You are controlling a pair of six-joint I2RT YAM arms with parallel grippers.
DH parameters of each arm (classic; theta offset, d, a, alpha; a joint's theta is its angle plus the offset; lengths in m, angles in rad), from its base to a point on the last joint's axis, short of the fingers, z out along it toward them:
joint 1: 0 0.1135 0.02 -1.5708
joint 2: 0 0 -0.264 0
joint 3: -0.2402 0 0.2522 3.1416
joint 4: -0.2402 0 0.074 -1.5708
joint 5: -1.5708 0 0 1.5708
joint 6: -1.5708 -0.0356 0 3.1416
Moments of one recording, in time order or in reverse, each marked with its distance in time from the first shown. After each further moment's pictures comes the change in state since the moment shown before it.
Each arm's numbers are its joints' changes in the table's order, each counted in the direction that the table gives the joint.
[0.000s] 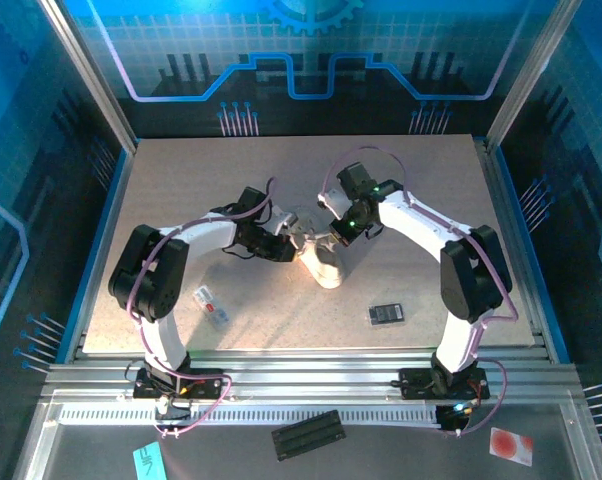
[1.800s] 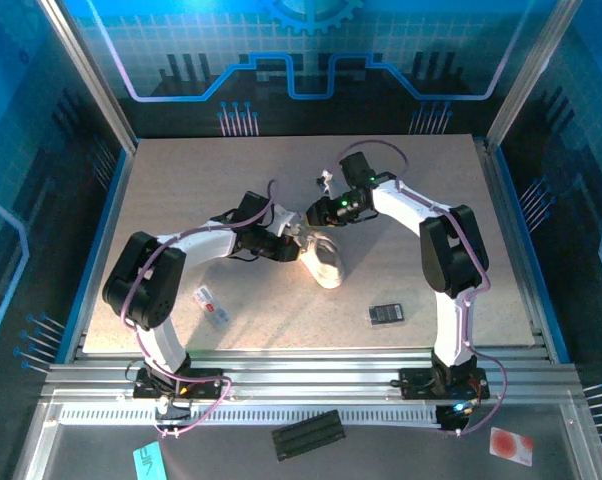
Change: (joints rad) left arm -0.037 -0.063 0.083 0.173 0.060 0.043; right arm -0.080 0.226 -0.137 0.165 0.507 -0.496
